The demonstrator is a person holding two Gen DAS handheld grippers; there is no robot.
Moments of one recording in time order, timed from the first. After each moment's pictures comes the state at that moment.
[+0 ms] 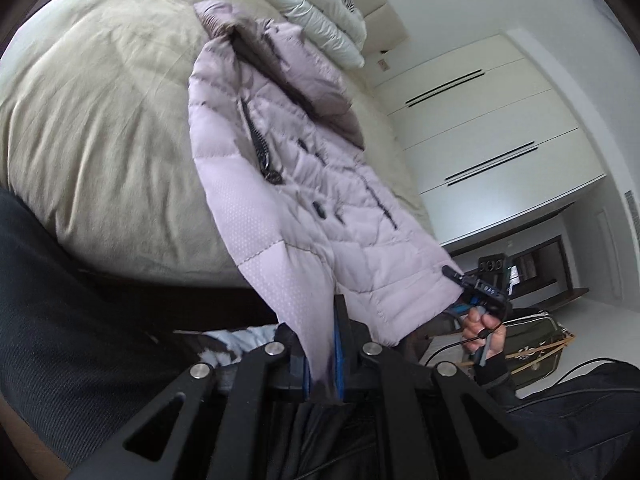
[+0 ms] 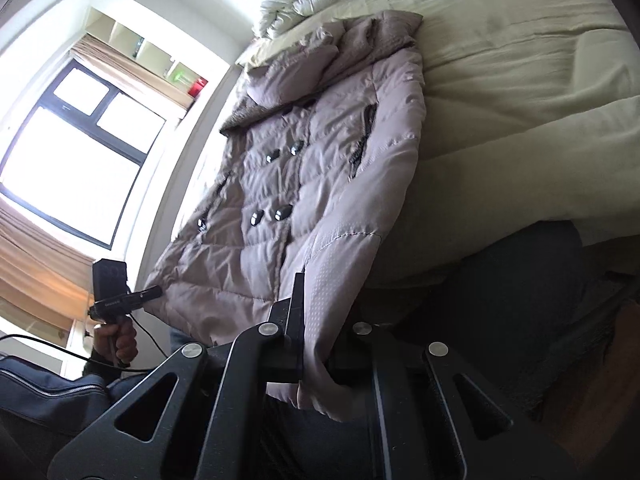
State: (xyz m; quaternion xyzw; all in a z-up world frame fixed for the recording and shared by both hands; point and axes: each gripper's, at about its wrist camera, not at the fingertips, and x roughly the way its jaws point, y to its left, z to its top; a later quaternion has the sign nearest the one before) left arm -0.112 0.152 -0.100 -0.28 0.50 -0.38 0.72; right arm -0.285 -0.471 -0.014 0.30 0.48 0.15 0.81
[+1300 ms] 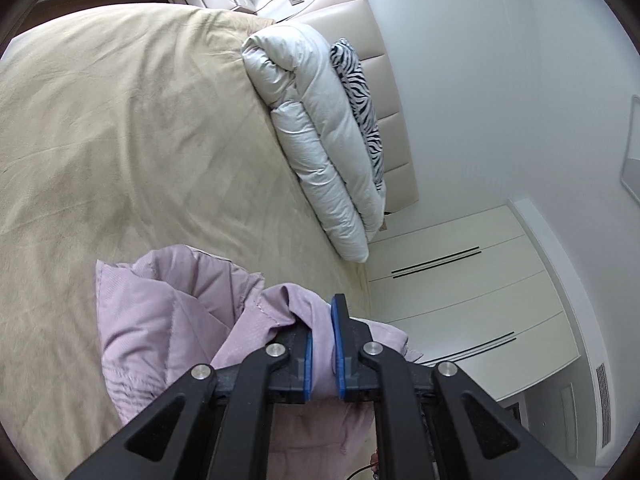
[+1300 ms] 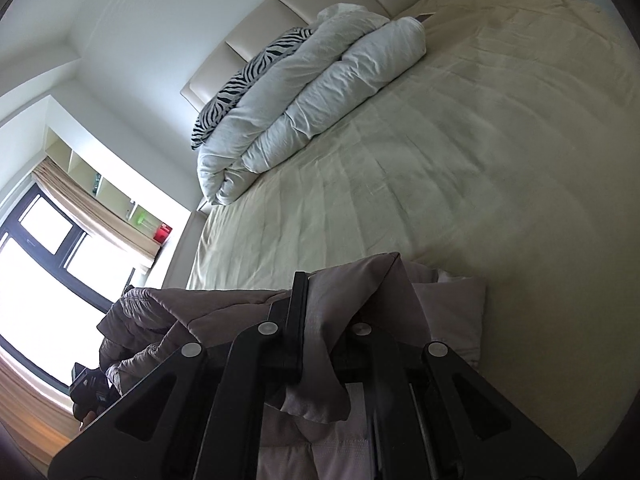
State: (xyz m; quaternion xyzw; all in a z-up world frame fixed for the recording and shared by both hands) left arm 0.332 0.141 -0.091 -0.49 0.37 -0.27 0.74; right arm 0.216 -0.565 -0.024 0.36 0.34 0.01 0.87
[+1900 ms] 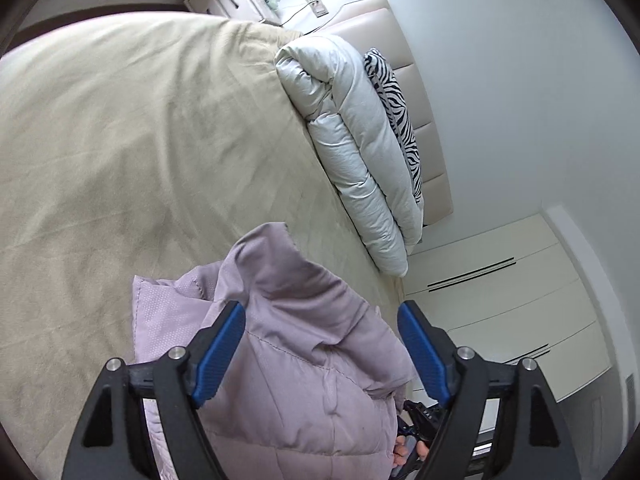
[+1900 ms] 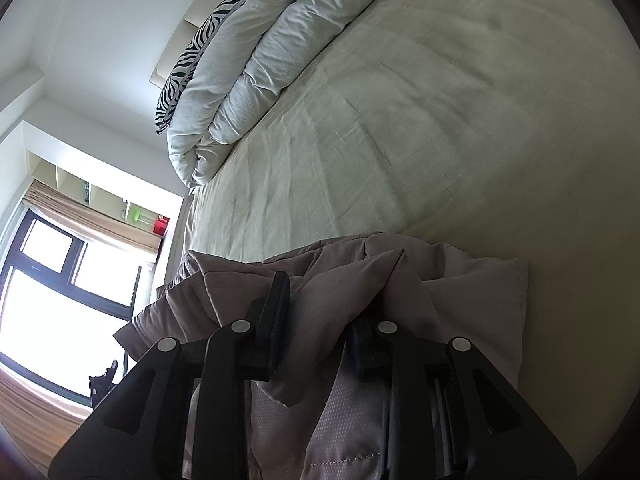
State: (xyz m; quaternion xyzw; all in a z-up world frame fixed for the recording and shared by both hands) left arm 0.323 0.138 -0.098 -0.45 0.37 -0.21 0.79; right arm 0.279 -0.576 -0.142 0.43 0.39 0.03 0.81
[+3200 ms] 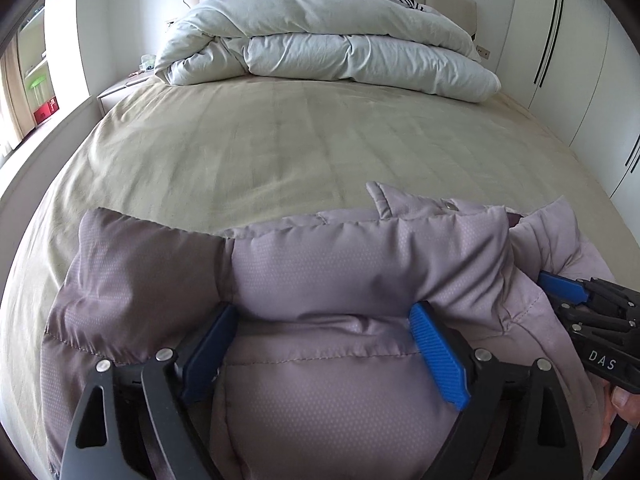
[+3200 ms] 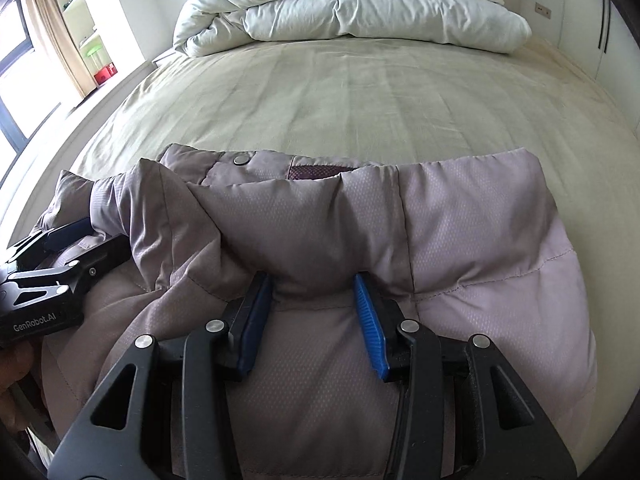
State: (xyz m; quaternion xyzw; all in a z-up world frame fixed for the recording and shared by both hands) left arm 0.384 -0.089 -0.145 0.04 0.44 -0.15 0.88; right arm 0.309 -0.413 -0.121 0.07 0.49 0.00 0.87
